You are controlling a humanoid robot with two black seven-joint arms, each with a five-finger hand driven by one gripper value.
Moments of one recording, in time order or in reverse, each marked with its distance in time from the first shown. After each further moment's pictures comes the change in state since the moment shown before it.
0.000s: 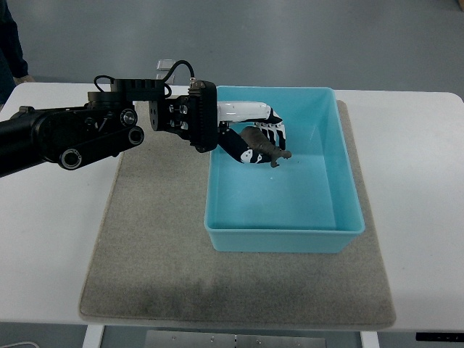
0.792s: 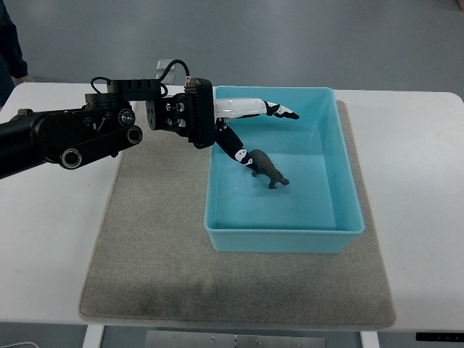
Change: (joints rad) left arm 0.001 -0.003 -0.019 0.047 -0.012 0.018 -0.002; right arm 0.000 0.000 0.000 0.000 0.000 0.000 0.000
